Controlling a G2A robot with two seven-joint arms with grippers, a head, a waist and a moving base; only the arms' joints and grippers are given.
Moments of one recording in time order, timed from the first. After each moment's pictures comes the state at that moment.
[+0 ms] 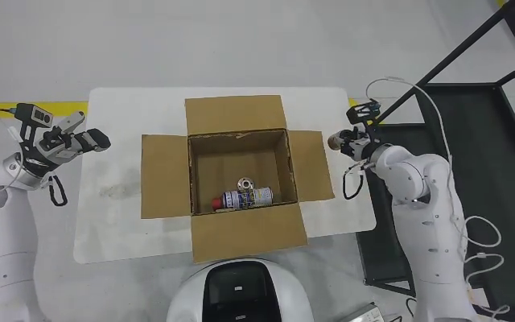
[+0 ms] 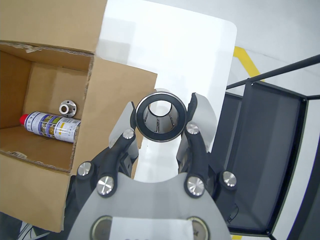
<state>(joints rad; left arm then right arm) 1.02 -1.08 -1.79 -1.17 -0.41 -0.22 -1.33 -1.31 -1.17 1.65 -1.81 -1.01 -0.15 1.00</state>
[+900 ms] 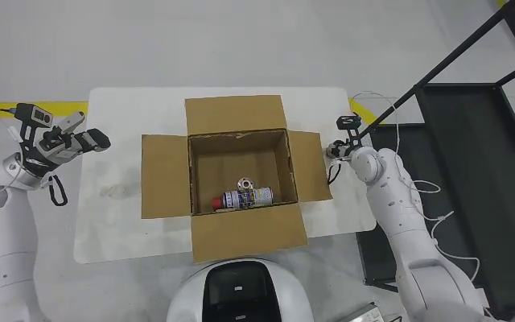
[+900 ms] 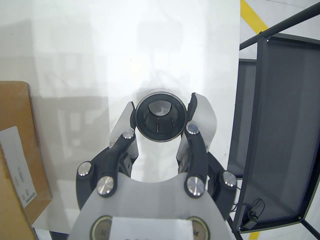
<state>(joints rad) 1.02 -1.08 -1.79 -1.17 -0.41 -0.22 -1.33 -0.98 -1.20 1.41 -1.00 -1.09 -0.09 0.63</state>
